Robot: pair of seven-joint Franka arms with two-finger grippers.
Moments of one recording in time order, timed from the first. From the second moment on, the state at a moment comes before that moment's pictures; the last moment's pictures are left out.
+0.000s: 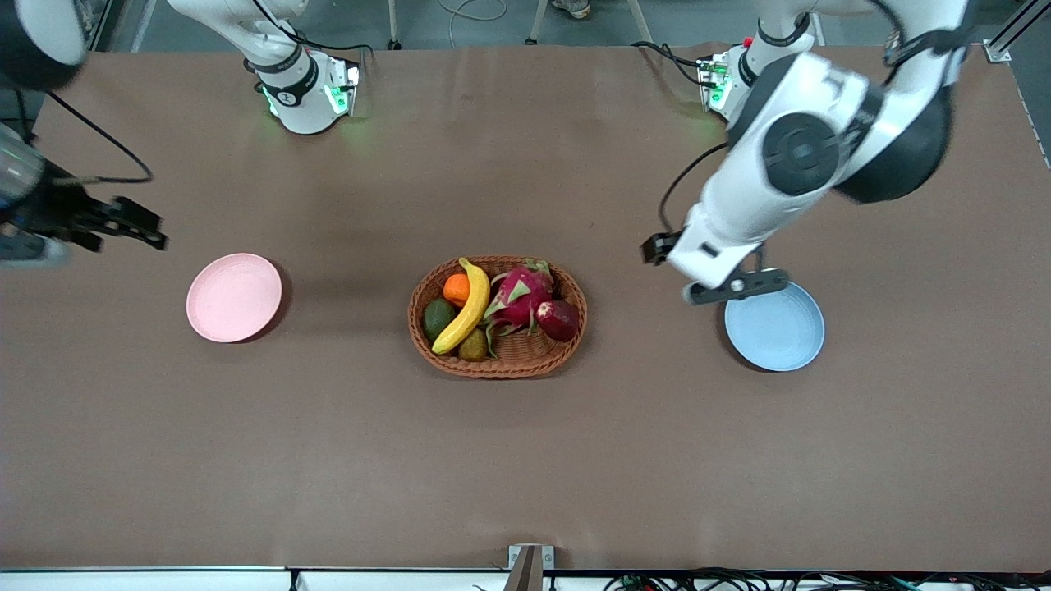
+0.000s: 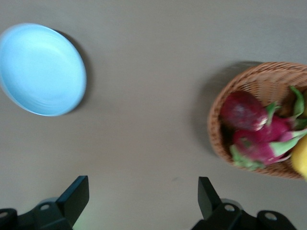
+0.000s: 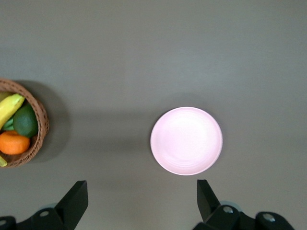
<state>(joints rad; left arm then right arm) -0.23 0.35 -0.34 -1.51 0.01 1.70 -0.75 0.02 0.00 -0.02 -1.76 0.04 1.73 -0.04</state>
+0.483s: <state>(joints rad) -0.37 0.53 -0.34 -1.49 0.01 1.96 -1.16 0.21 0.18 -0.01 -1.74 0.13 1.82 0.22</state>
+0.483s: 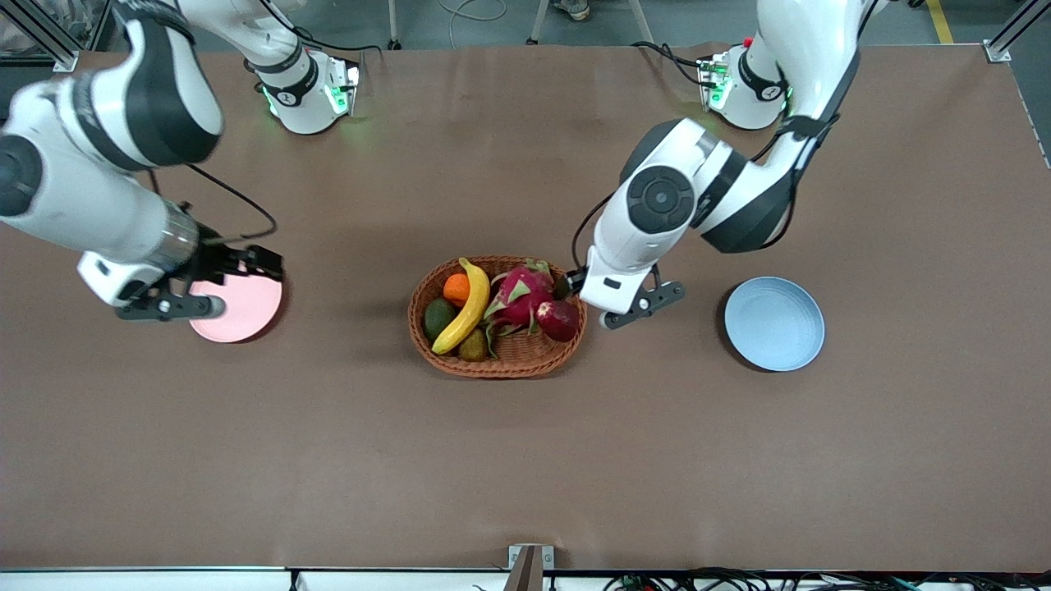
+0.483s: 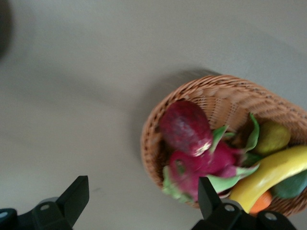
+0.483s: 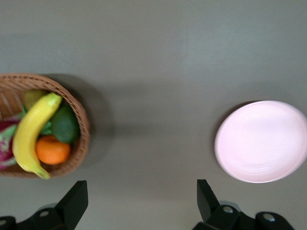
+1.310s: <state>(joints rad) -0.41 0.73 -0.33 -1.49 0.04 2.24 -1.46 0.49 0.57 -0.01 -1.56 0.22 2.02 0.91</state>
